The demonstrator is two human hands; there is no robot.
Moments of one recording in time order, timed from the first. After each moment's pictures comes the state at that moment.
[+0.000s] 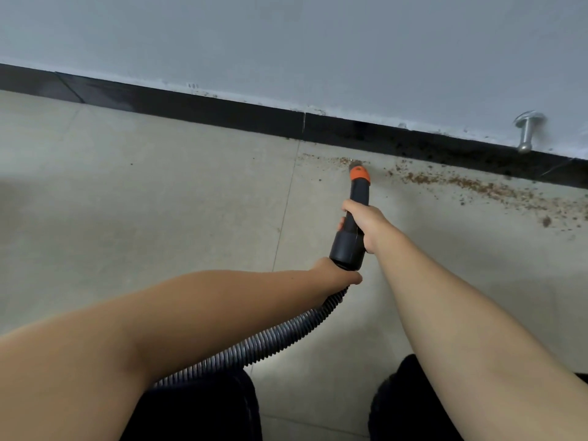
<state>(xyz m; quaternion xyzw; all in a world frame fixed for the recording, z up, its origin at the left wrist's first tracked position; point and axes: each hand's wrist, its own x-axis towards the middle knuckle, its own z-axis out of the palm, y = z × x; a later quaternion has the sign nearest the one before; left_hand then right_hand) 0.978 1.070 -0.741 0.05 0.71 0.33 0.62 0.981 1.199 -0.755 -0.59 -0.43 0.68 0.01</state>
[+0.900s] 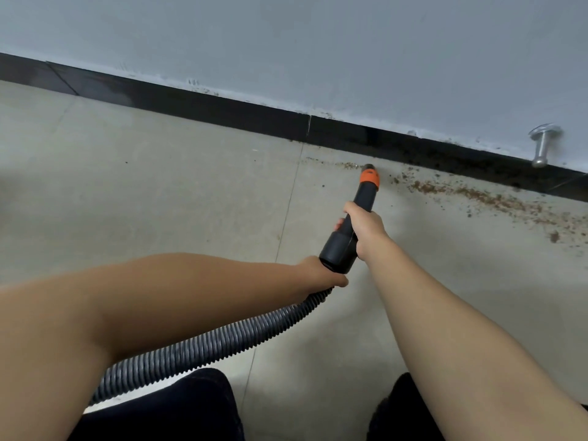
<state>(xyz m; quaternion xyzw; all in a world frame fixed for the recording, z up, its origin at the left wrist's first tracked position) 0.937 1.071 -0.744 0.08 0.71 0.29 0.63 0.958 1.196 -0.759 -0.62 -0.38 0.68 0.07</state>
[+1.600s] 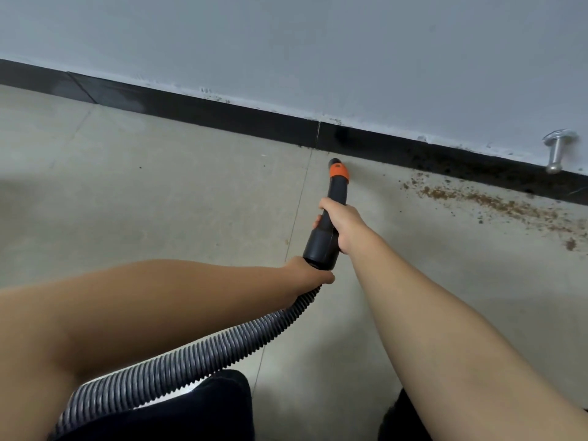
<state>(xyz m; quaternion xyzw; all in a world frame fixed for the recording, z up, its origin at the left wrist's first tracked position) 0.918 1.051 -0.743 0.02 0.73 0.32 0.60 0.920 1.176 -0.753 -0.57 -0.41 0.72 0.00</state>
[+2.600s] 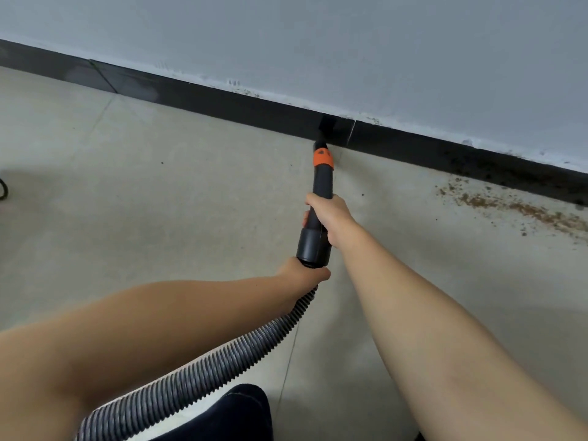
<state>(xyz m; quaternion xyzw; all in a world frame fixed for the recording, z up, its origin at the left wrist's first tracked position) 0.875 1.018 -0.774 -0.05 0.73 0.39 0.56 0.851 1.137 -0.774 -0.51 -0.48 0.71 -0.02</state>
